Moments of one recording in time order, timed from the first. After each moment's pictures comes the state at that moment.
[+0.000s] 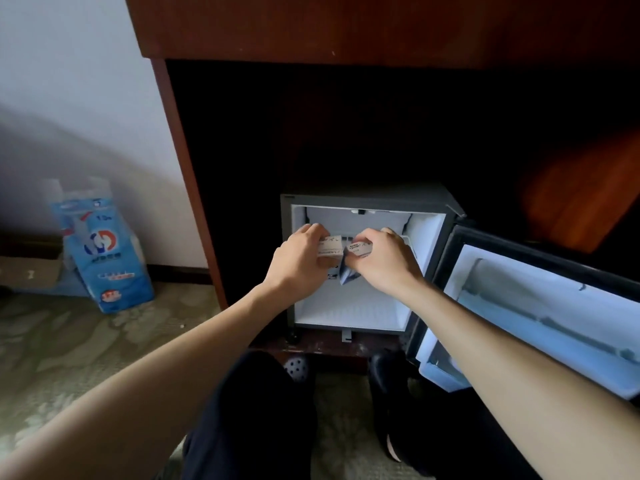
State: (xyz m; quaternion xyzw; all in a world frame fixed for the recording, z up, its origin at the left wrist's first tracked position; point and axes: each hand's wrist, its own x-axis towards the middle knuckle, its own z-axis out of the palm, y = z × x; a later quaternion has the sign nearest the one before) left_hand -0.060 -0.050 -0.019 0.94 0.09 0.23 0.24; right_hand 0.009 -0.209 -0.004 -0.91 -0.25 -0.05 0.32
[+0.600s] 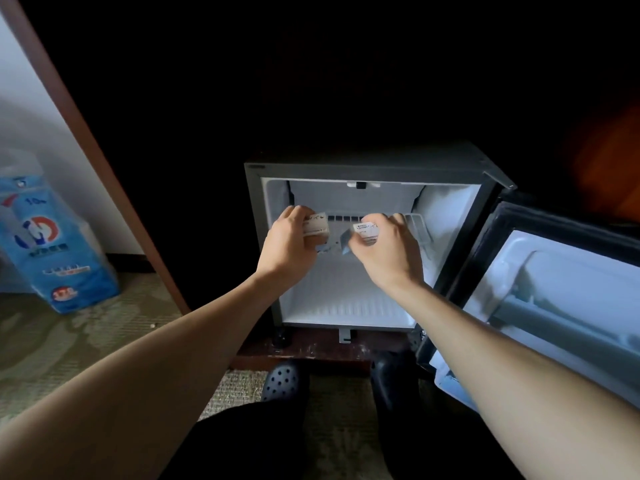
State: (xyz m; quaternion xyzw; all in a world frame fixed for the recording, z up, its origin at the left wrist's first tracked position) left_hand 0.070 -0.006 -0.111 0.91 0.11 0.26 0.30; right_hand 0.124 -0.173 -0.108 -0.92 -0.17 -0.14 0.33
